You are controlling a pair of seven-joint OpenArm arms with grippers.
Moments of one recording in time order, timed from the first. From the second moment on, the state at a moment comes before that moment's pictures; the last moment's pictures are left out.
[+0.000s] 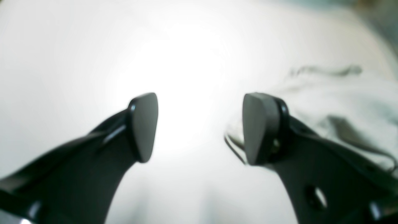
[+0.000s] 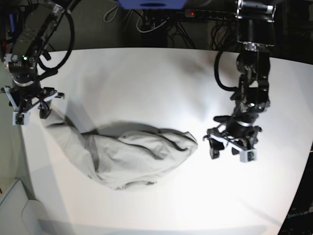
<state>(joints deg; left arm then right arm) -5.9 -9.4 1.1 85.3 -24.5 0.0 27.2 -8.8 -1.2 33.3 114.8 -0.3 22.4 -48.3</state>
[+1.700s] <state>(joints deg) -24.2 -7.2 4.9 78.5 -24.5 0.0 23.4 -8.8 -1.0 31.6 114.7 -0.3 22.4 -48.4</state>
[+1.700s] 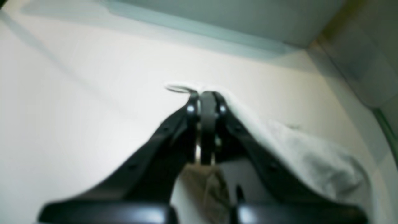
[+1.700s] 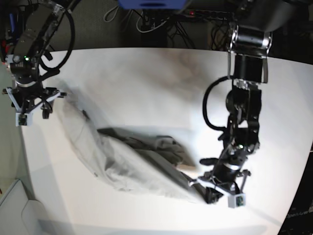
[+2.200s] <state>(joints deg) -30.9 -8.9 3.6 92.8 -25.6 -0.7 29.6 -9.9 -1.0 28.4 114.7 -0.2 22.4 -48.4</state>
